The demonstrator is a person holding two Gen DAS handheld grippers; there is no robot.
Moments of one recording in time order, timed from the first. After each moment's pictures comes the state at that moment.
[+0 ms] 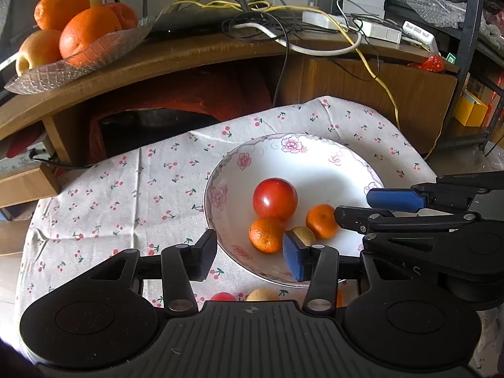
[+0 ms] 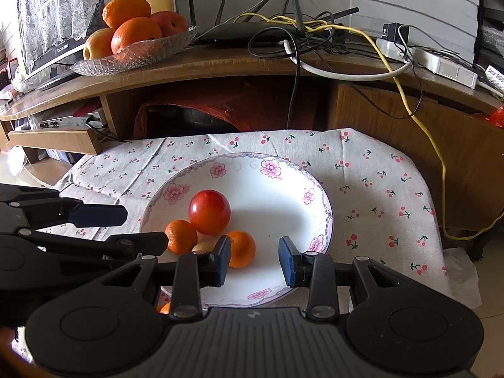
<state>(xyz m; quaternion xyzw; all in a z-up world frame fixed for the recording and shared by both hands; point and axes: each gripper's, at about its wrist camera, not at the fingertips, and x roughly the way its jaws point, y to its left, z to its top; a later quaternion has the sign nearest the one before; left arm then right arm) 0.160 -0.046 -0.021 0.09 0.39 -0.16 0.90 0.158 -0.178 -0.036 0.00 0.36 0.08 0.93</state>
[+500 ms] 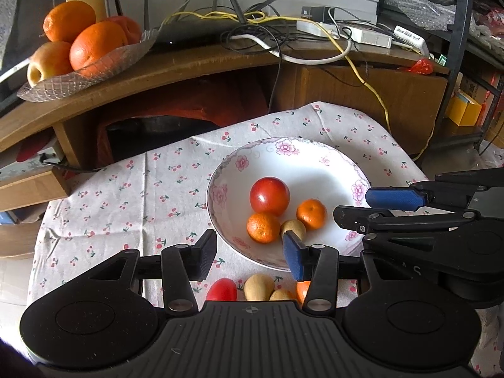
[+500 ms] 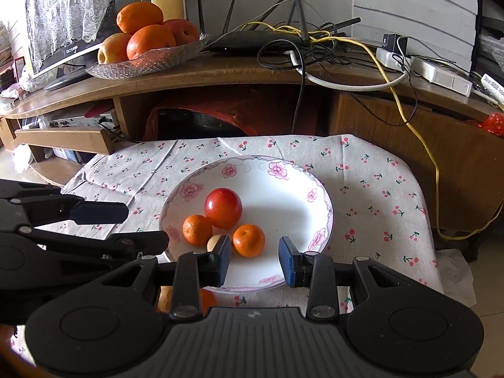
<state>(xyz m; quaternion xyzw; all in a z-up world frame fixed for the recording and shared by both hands) 0.138 -0.043 -0.006 0.09 0.38 -0.16 0.91 0.134 -0.172 -0.021 0.00 0.36 0.08 0.93</state>
